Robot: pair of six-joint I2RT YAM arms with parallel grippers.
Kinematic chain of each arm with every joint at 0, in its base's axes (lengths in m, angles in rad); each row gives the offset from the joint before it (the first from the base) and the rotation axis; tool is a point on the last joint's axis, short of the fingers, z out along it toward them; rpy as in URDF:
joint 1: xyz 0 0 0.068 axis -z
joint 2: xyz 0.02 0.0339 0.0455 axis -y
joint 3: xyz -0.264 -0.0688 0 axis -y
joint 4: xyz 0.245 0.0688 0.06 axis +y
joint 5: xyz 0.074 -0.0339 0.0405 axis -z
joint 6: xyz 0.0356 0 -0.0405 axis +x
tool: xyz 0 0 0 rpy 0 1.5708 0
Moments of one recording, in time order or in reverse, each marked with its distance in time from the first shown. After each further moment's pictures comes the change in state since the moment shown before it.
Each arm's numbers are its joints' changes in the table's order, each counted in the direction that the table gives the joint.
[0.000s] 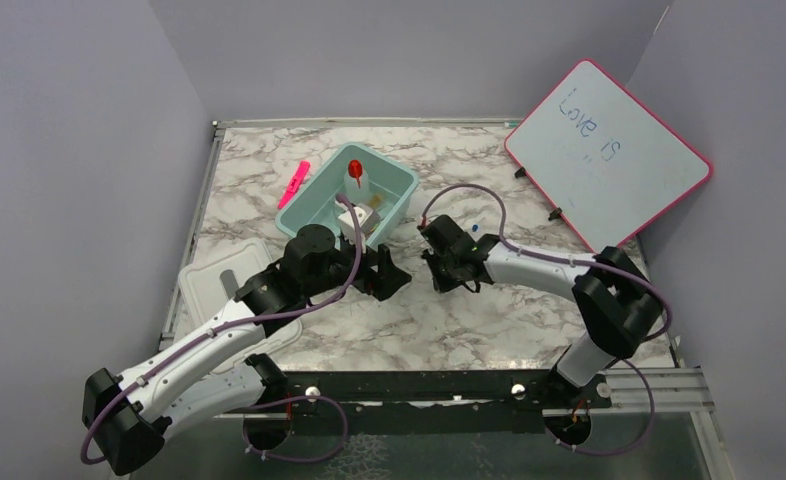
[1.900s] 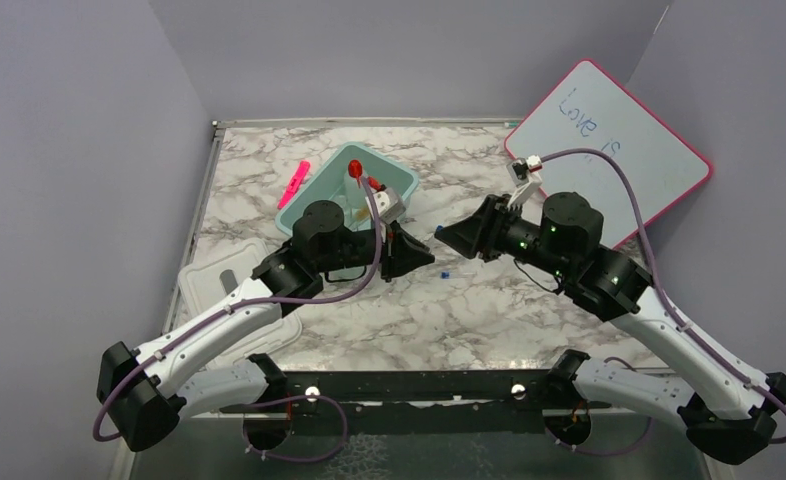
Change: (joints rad) left arm 0.006 -0.163 0.150 -0.249 0.299 0.107; right arm 0.000 0.753 0.119 -0.028 -0.199 0.437
